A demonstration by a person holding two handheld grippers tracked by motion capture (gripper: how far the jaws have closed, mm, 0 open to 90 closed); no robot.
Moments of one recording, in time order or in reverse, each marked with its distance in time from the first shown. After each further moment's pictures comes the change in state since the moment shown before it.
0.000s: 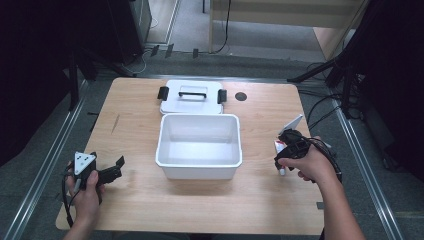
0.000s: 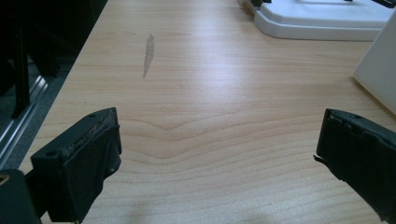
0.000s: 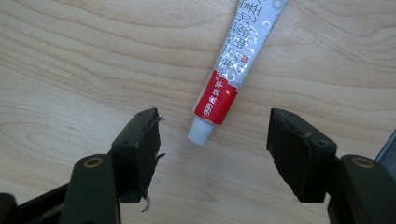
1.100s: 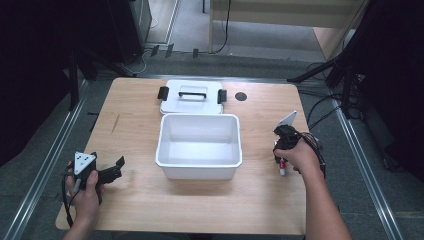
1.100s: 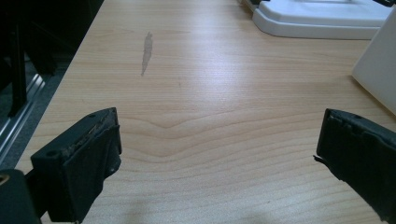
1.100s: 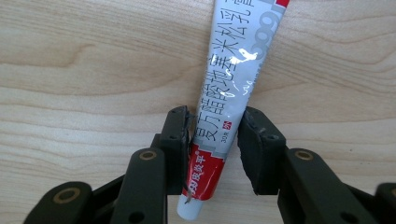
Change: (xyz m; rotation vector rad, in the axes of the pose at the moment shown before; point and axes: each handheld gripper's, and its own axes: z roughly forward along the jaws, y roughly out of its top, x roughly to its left) left arm 0.000 0.000 0.000 0.004 -0.005 -0.005; right arm -0.008 0.037 0.033 0.066 -0.029 0.171
